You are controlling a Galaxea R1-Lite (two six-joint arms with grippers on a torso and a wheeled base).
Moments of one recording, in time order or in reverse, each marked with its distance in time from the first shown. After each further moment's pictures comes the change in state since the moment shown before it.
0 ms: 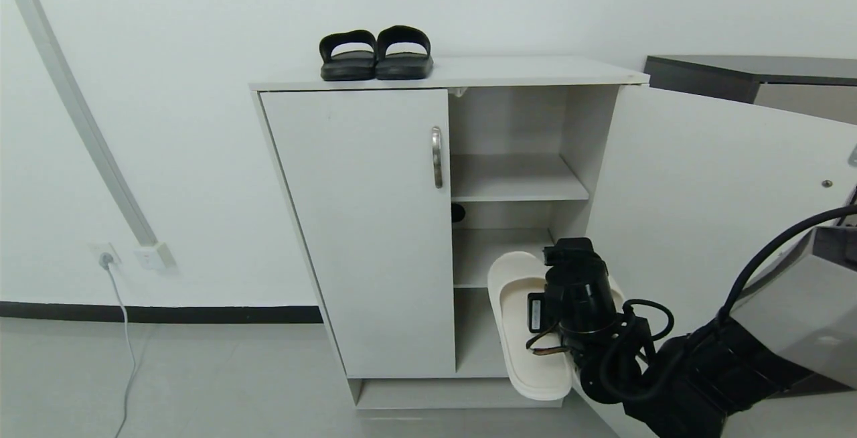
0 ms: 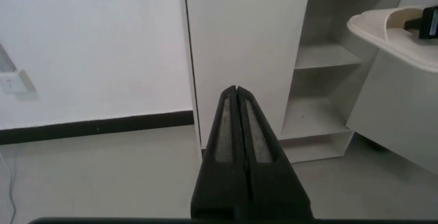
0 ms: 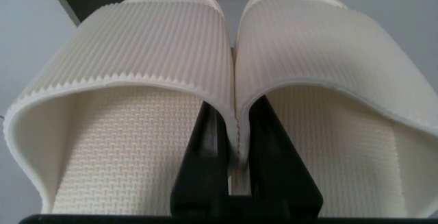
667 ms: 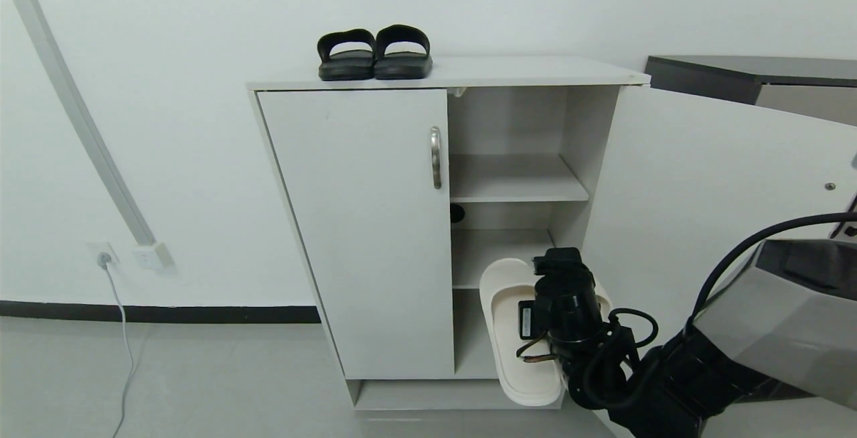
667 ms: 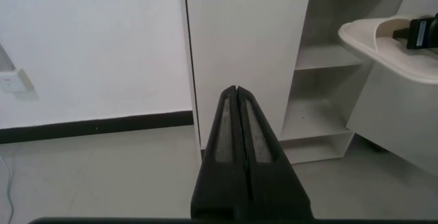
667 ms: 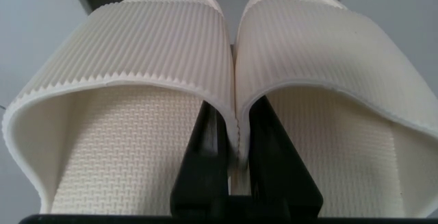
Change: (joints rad) left arm 0.000 0.001 0.000 0.000 0.000 0.000; right arm 0.004 0.067 -0.006 -0.072 0.012 0.000
